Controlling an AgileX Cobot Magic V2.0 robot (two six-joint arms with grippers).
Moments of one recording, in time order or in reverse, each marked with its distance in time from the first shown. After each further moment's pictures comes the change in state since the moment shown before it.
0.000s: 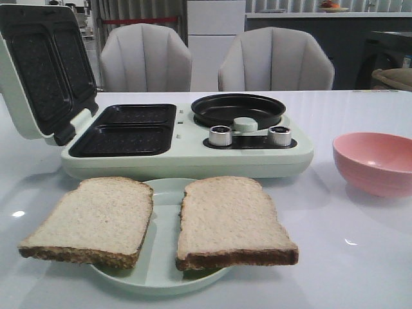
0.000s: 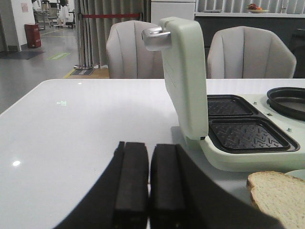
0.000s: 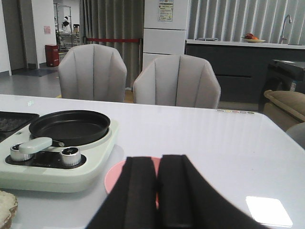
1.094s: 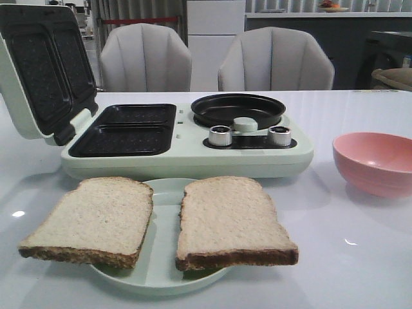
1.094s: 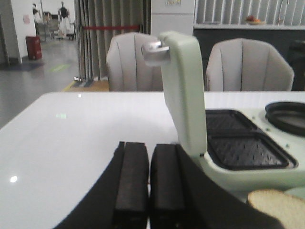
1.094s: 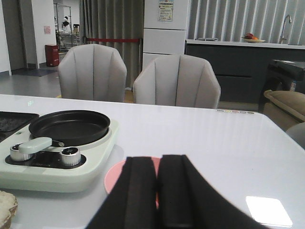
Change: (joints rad) left arm 0.000 0.000 0.000 0.000 -0.082 0.000; right arm 0.000 0.000 0.000 0.000 0.000 0.000
